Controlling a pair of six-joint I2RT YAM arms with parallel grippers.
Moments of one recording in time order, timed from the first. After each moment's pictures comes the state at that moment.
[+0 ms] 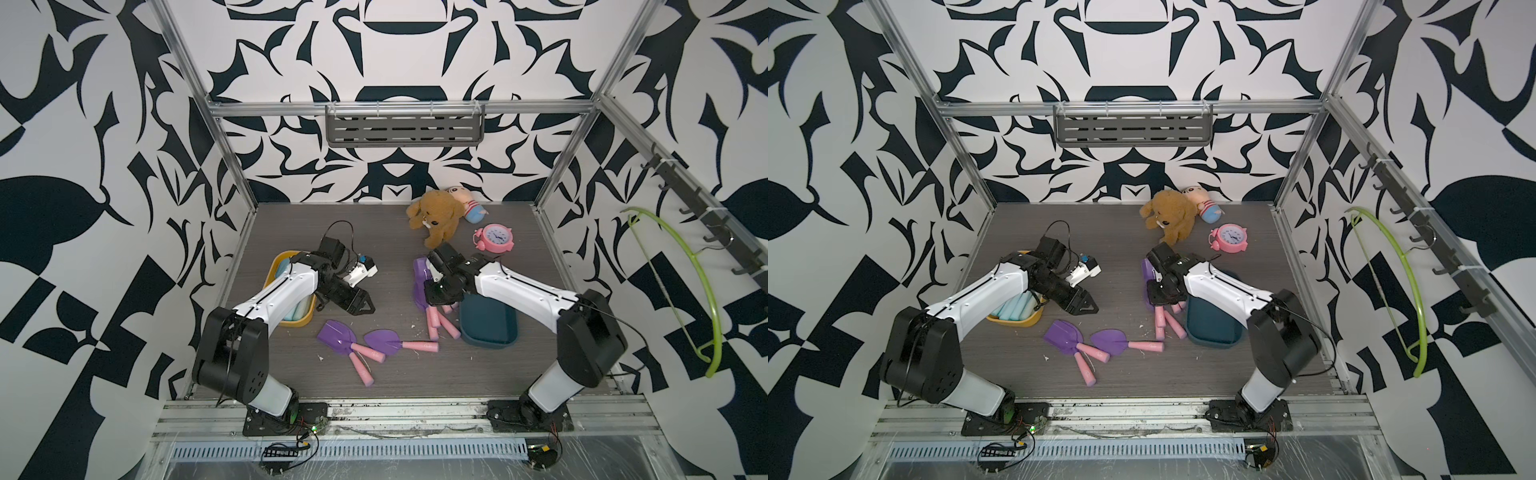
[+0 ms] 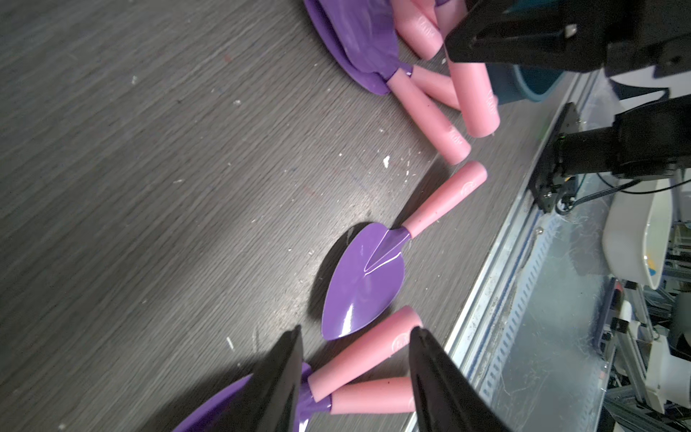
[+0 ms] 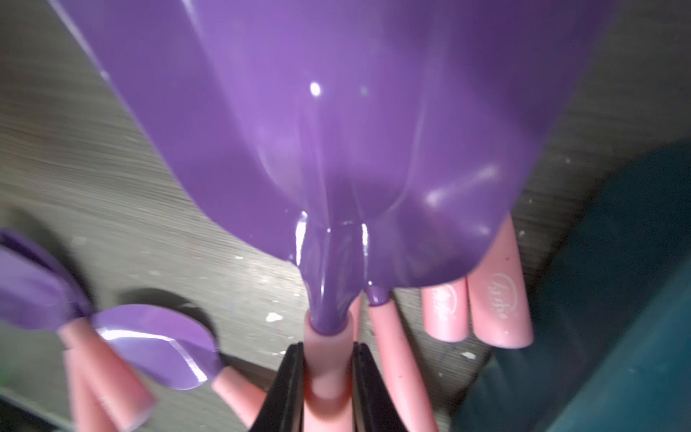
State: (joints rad) left arm -0.38 1.52 1.07 -0.86 0.68 0.27; right arm 0.63 1.58 1.14 -0.69 -0.11 0.50
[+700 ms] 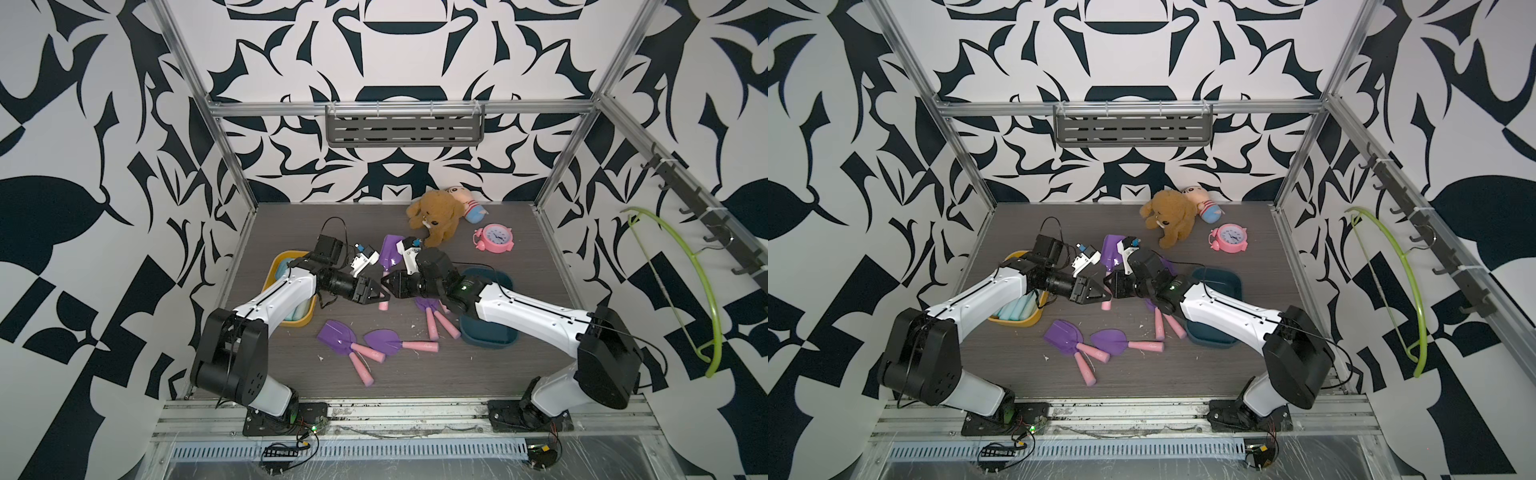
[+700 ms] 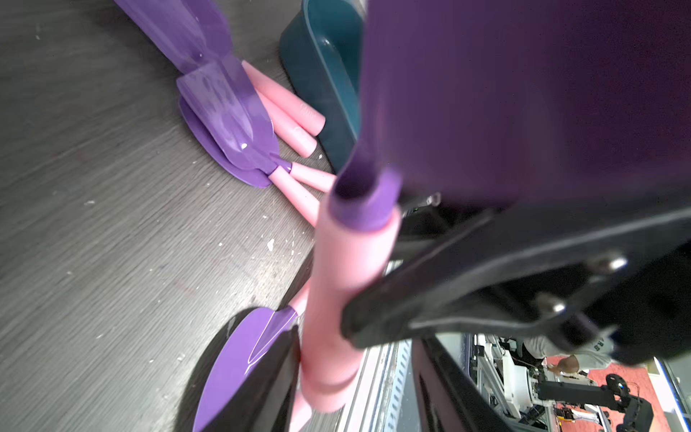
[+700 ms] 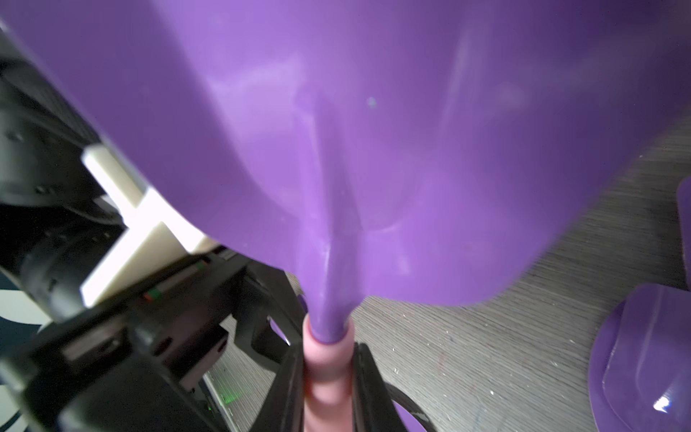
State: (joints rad) left arm -0.37 1.51 1.00 -0.59 1.06 0.00; right arm 0.83 1.51 1.07 -0.09 -0.17 0.68
